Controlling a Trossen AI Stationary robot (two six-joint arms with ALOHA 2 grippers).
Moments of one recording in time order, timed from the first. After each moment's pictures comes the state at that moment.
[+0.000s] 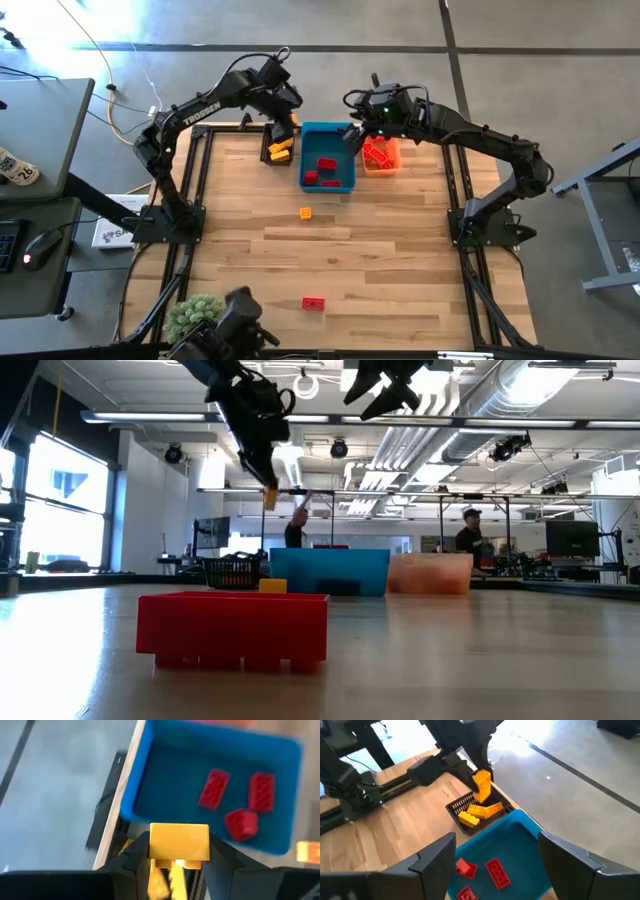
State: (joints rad) left arm 0.86 1.77 1.68 -0.95 0.18 0.48; right arm -0.36 1.51 1.59 -0.64 0.15 0.21
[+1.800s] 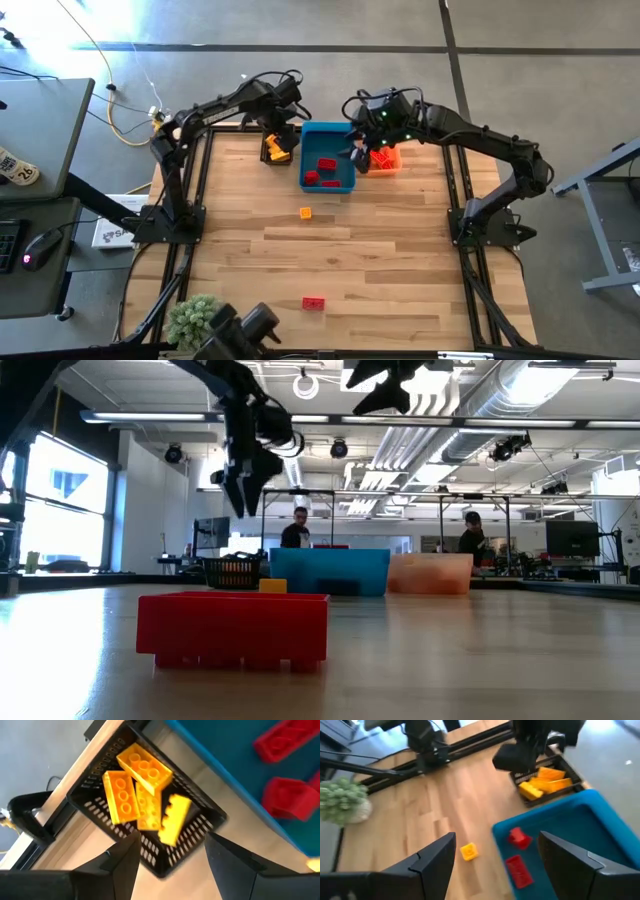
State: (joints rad) left arm 0.81 1.90 1.69 -1.19 -0.08 -0.03; right arm -0.35 1.51 1.59 -0.73 -0.18 0.11
